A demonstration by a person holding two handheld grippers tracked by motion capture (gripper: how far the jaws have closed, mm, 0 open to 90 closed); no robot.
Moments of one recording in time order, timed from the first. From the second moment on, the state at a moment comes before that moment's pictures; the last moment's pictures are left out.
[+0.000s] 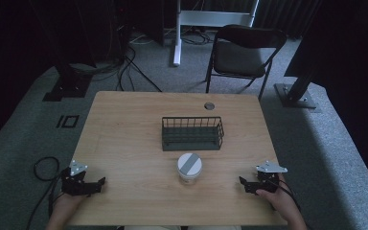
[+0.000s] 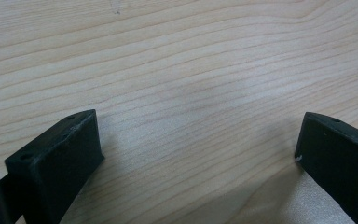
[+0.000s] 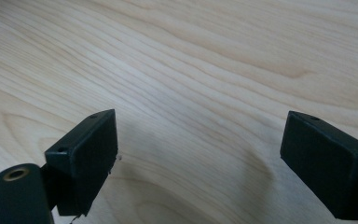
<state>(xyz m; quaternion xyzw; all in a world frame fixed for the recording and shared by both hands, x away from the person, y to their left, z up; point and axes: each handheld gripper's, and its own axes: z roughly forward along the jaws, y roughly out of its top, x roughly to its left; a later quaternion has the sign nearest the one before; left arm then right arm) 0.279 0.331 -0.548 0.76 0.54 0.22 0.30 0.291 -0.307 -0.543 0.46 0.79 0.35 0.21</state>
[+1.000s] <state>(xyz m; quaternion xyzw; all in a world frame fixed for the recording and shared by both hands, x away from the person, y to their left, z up) 0.279 0.331 -0.548 0.76 0.54 0.22 0.30 0.292 -0.253 -0.536 0.39 0.82 0.39 0.17</state>
